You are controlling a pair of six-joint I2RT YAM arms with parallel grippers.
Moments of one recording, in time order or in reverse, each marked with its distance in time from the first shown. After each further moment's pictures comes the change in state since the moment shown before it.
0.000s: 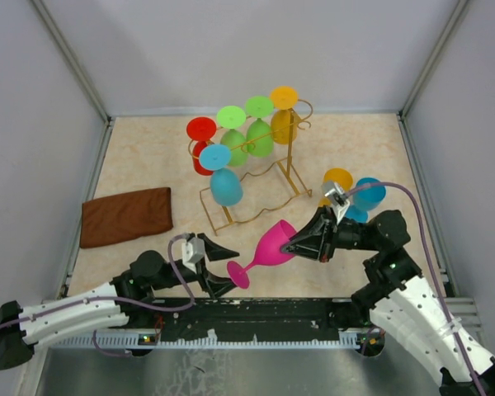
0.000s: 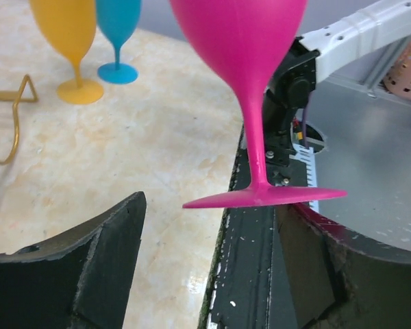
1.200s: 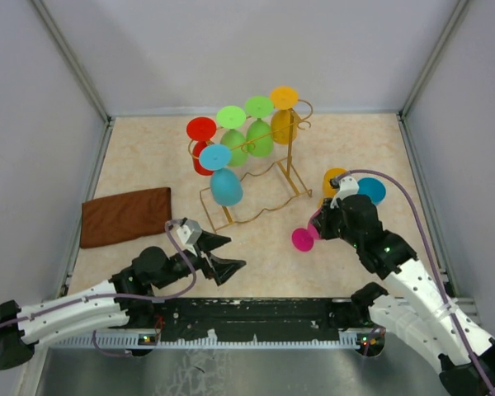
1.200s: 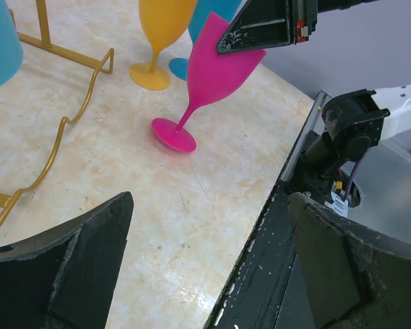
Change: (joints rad) left arm 0.004 0.026 0.061 -0.107 -0.290 -0.162; right arm 0.008 0.130 0.114 -0.769 1.025 -0.355
